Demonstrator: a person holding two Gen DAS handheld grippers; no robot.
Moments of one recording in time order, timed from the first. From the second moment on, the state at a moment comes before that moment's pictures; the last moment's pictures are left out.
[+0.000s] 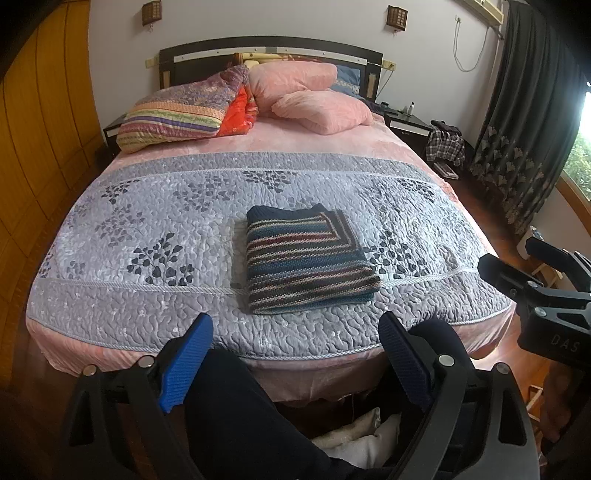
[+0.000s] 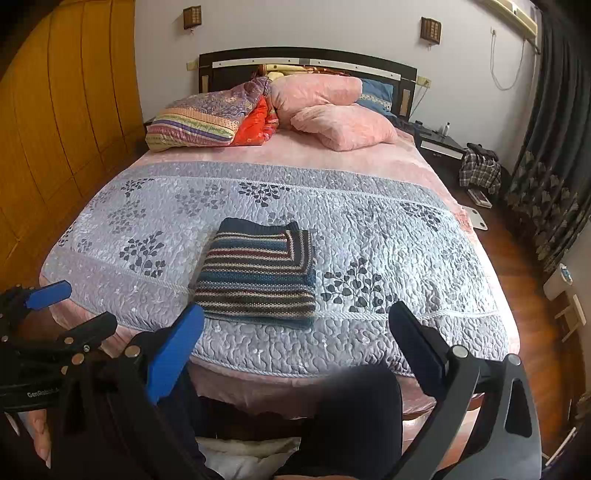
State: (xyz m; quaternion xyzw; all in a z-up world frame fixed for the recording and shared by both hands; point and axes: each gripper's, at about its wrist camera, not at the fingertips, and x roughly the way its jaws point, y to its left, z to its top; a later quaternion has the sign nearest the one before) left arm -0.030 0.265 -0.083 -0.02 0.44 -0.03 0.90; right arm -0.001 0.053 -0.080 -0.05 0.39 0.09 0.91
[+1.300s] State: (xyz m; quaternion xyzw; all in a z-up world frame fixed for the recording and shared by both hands) left arm -0.029 0.268 -0.076 -0.02 0.43 -0.03 0.90; right arm 0.002 0.062 -0.071 -0.06 0.38 0.10 0.92
